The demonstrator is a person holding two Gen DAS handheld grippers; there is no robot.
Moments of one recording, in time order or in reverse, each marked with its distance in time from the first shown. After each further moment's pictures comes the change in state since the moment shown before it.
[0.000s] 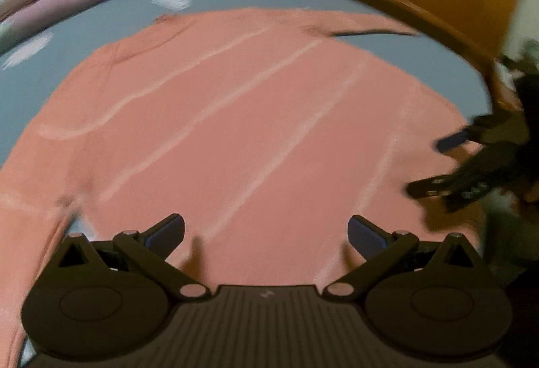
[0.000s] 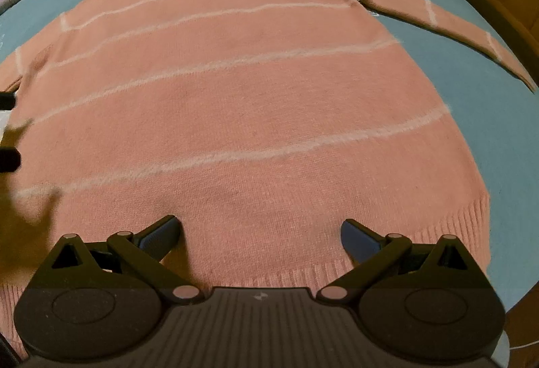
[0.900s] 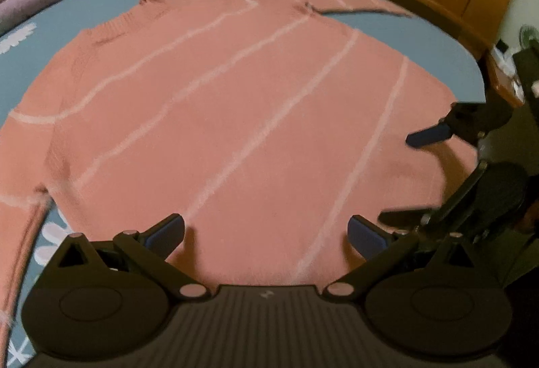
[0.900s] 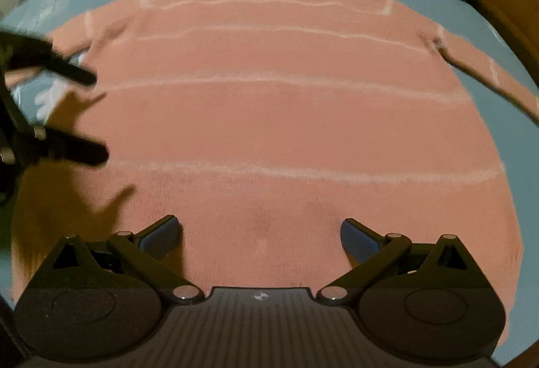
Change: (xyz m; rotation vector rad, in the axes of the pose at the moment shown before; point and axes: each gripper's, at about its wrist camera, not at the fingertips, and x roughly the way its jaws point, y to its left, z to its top) left arm 0.011 -0.014 -0.002 -0.024 0.093 0.024; right arm -0.008 0.042 -0.007 -0.176 -0.055 0.107
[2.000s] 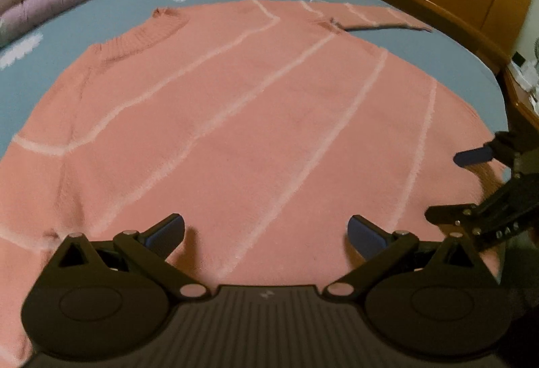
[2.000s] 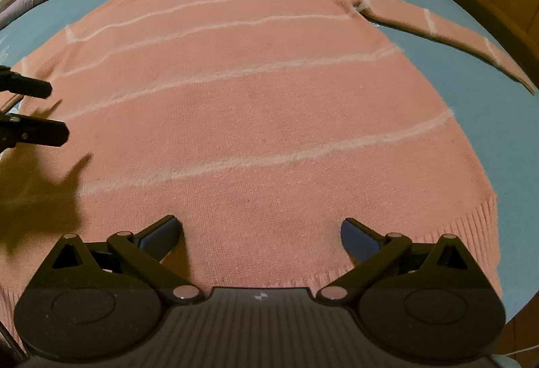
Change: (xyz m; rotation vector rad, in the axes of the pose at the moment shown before) left arm 0.019 0.029 0.027 -0.028 -0.032 0.033; right arm 0.002 -0.039 -0.003 0.188 -0.013 -0.106
